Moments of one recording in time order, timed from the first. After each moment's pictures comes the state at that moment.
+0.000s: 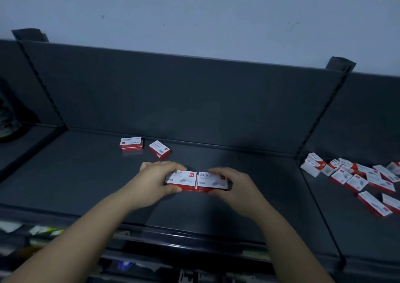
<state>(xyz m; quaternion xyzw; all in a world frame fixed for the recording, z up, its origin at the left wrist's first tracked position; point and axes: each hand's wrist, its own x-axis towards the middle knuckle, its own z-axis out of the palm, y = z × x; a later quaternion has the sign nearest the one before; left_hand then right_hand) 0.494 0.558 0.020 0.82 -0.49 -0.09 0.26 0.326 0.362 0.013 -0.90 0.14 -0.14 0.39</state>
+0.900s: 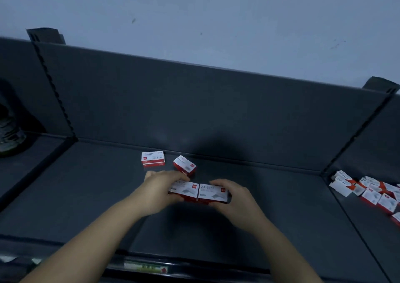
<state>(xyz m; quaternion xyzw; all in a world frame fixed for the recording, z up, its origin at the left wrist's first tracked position) 0.600 0.596 -0.008 0.82 -0.50 -0.09 0.25 0.424 0.419 -0.004 -0.91 0.19 -0.11 0.34</state>
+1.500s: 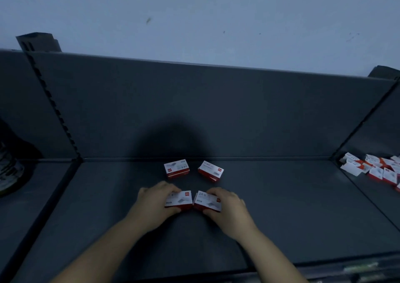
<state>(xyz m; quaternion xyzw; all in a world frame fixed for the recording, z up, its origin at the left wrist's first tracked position) 0.700 0.660 -0.046 0.83 -0.50 -0.12 0.23 0.521 0.511 -0.052 -0.91 0.32 -0.08 0.24</state>
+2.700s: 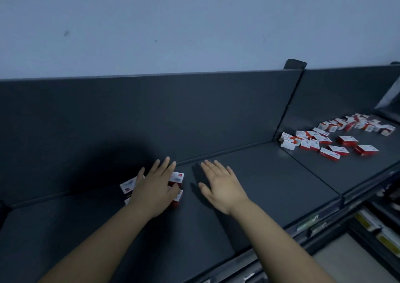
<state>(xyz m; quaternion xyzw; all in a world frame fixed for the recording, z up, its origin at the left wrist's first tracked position) 0.673 0.565 -0.005 0.78 -0.61 -0.07 0.11 0.485 0.468 0.000 -0.92 0.39 -0.05 0.08</state>
